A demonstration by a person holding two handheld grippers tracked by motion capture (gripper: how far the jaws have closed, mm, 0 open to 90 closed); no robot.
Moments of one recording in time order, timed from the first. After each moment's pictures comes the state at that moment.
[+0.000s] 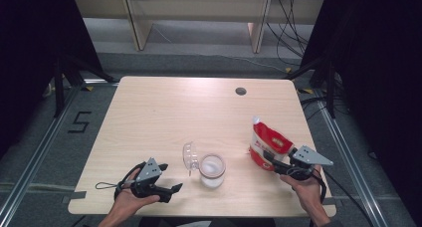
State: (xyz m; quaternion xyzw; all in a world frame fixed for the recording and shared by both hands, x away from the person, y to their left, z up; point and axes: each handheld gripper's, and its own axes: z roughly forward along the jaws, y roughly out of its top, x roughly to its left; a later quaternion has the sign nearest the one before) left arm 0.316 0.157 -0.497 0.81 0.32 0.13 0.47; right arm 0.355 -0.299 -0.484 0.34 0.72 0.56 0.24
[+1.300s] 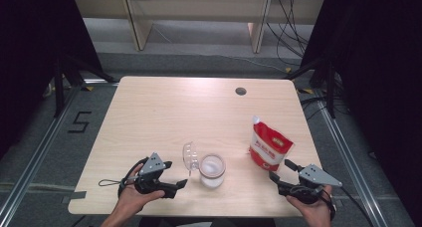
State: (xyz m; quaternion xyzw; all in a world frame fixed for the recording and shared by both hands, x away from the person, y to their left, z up) left arm 0.318 0.143 -0.474 0.80 0.35 0.11 0.47; right arm 0.298 -0.303 -0.482 0.40 0.73 0.50 0.24
